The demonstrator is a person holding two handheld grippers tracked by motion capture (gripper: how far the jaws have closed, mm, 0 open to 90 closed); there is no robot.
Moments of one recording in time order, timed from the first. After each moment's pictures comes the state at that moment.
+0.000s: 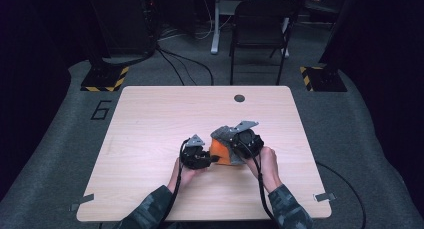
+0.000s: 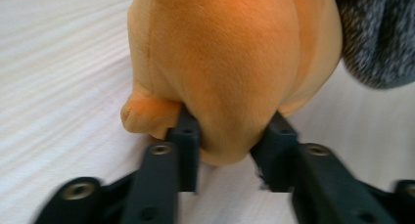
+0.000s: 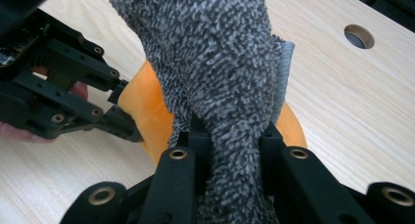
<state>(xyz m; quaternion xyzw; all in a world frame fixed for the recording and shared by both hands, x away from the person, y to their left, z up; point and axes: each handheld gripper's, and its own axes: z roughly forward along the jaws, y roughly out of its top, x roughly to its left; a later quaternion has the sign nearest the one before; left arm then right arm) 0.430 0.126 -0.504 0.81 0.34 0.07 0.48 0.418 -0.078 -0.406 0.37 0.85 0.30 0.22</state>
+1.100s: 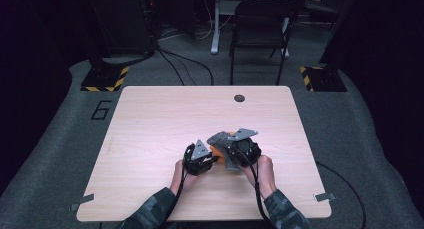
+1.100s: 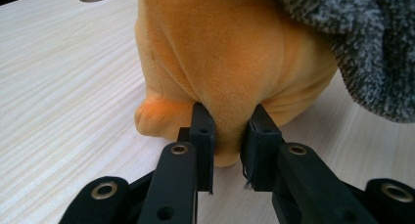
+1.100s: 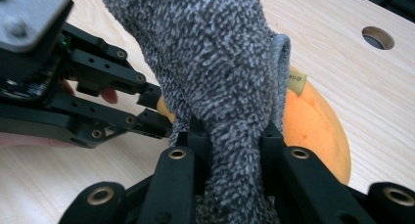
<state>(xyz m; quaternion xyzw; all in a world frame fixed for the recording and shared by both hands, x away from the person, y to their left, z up) 0.414 0.118 -0.509 0.82 0.28 0.17 0.48 0.397 -0.071 -0.417 0.37 0.84 0.33 0.22</state>
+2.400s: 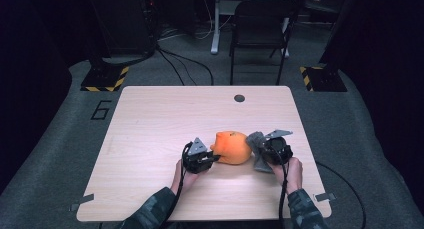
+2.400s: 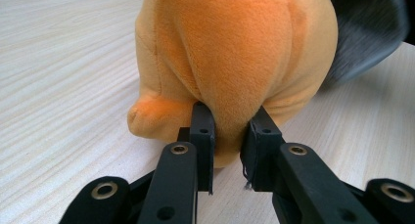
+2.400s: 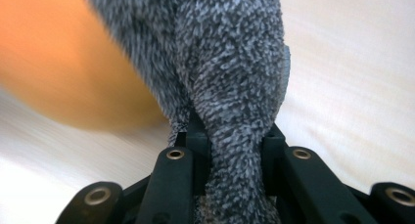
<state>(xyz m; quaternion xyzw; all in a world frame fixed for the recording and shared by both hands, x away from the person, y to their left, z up) 0.417 0.119 -0.506 0.80 0.31 0.12 0.50 0.415 -0.165 -0.439 0.47 0.80 0.31 0.21</state>
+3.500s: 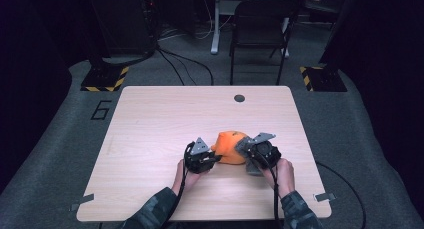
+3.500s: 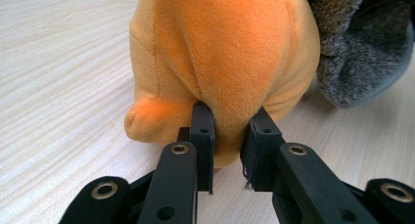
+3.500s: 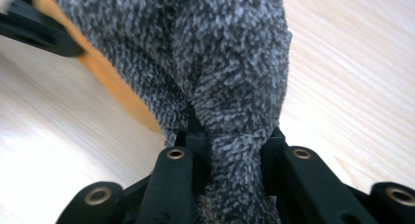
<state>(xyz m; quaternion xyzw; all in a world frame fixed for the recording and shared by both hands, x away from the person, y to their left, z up) 0.418 0.115 -0.504 0.80 0.31 0.11 0.49 0.407 -0.132 -0.446 0.42 0.84 0.26 0.23</state>
